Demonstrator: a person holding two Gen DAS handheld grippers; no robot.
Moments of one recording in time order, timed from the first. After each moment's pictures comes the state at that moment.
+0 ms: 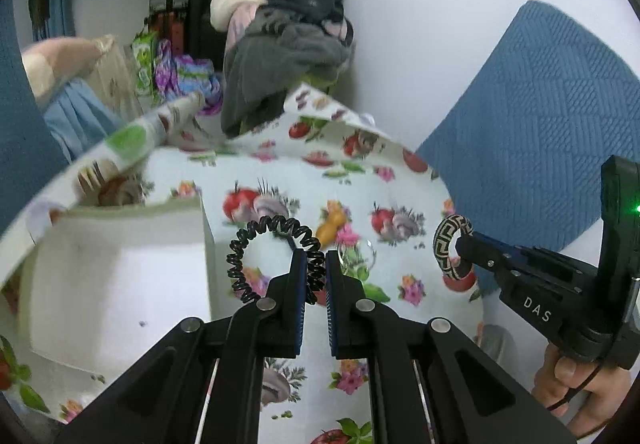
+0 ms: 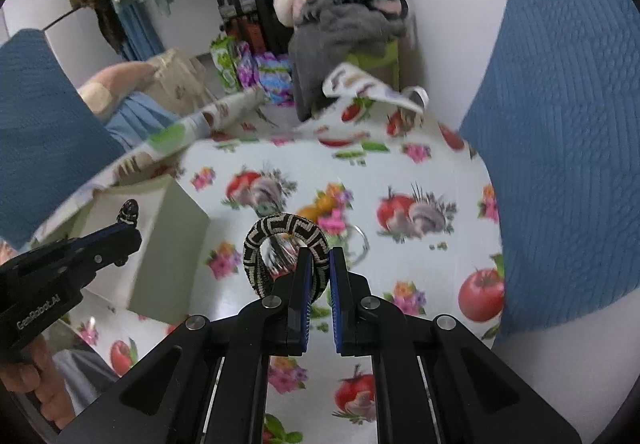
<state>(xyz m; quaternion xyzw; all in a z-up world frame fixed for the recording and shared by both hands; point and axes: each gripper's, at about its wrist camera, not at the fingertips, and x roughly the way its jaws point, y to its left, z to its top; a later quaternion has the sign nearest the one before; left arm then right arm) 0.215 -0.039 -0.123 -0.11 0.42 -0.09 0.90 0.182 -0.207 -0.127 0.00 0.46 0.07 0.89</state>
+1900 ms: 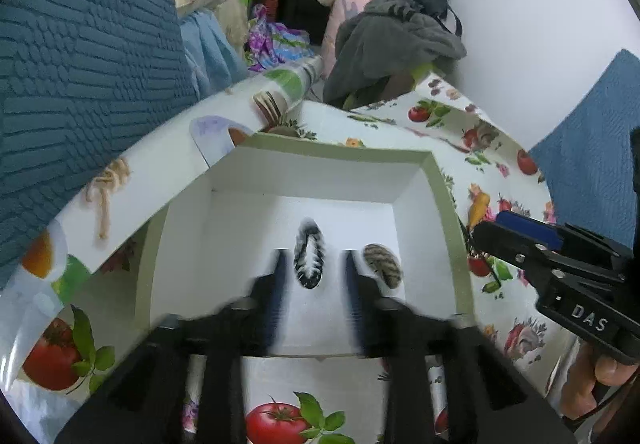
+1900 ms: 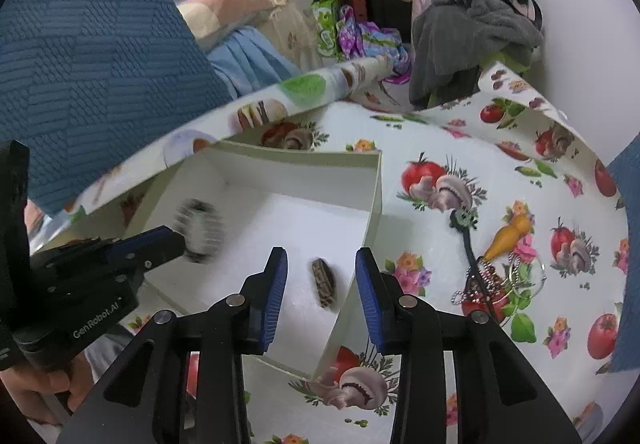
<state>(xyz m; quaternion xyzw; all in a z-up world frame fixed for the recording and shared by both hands) 0.178 0.137 -0.189 -0.14 0.47 0.03 0.87 0.200 -0.012 -0.175 -0.05 0.50 0.20 0.84</state>
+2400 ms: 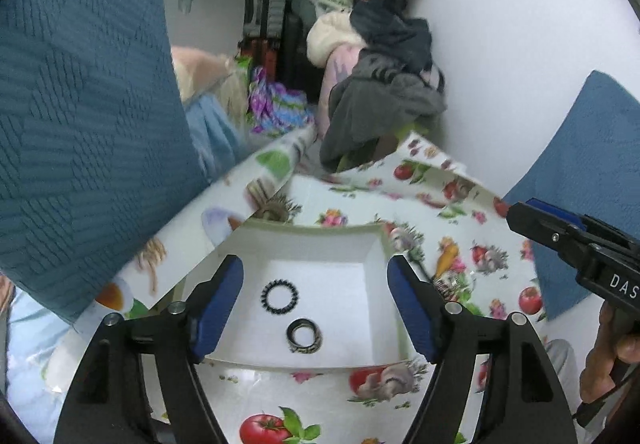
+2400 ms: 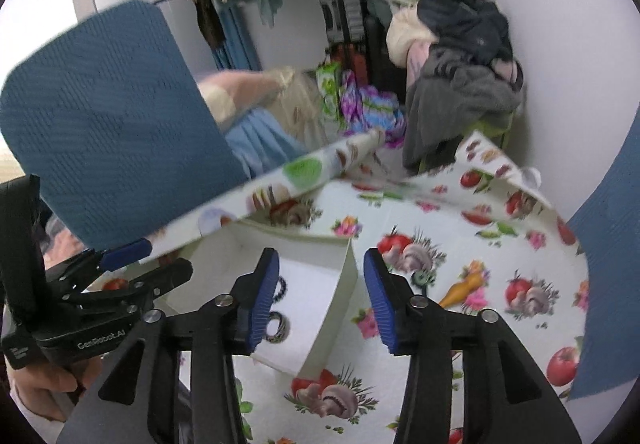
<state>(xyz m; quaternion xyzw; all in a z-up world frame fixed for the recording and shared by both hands) 0.154 0.104 -0.090 -0.11 0.38 0.04 0.92 0.179 -0.053 -0.074 -0.03 0.40 0.22 0.89</state>
